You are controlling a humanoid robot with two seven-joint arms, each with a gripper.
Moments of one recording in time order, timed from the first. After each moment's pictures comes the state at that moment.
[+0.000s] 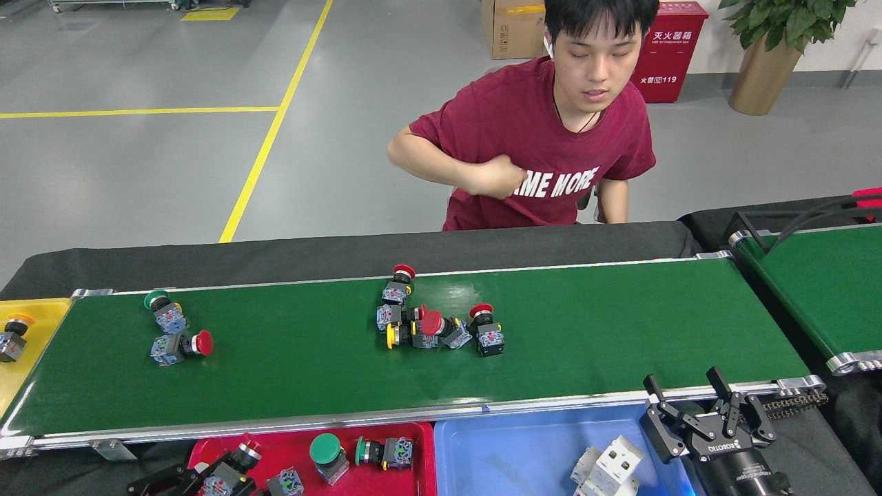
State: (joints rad) left arm 0.39 0.31 0.18 -1.74 -1.38 -0.77 0.17; right arm 0.10 -0.09 -0.16 -1.59 1.26 -0.28 -0.08
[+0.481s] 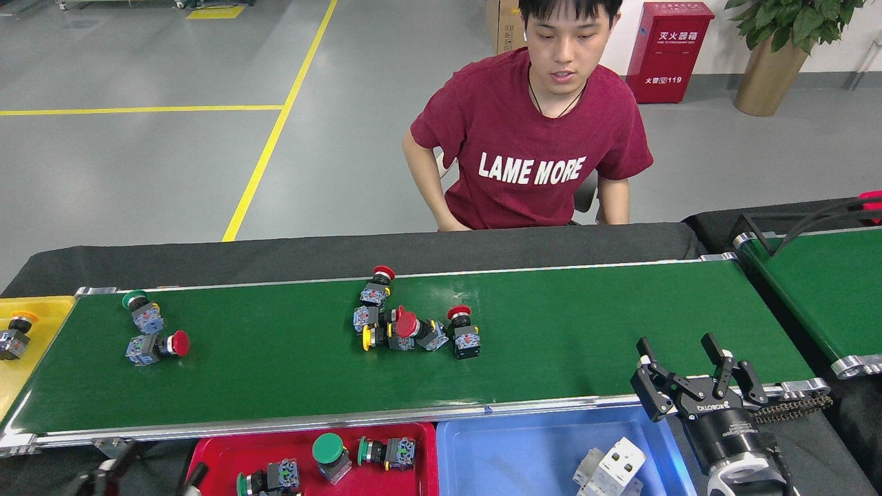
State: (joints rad) left arm 0.39 0.15 0.47 -1.64 -1.37 -0.46 0.17; right arm 0.07 -0.08 -0.12 -1.67 1.27 -0.20 0.04
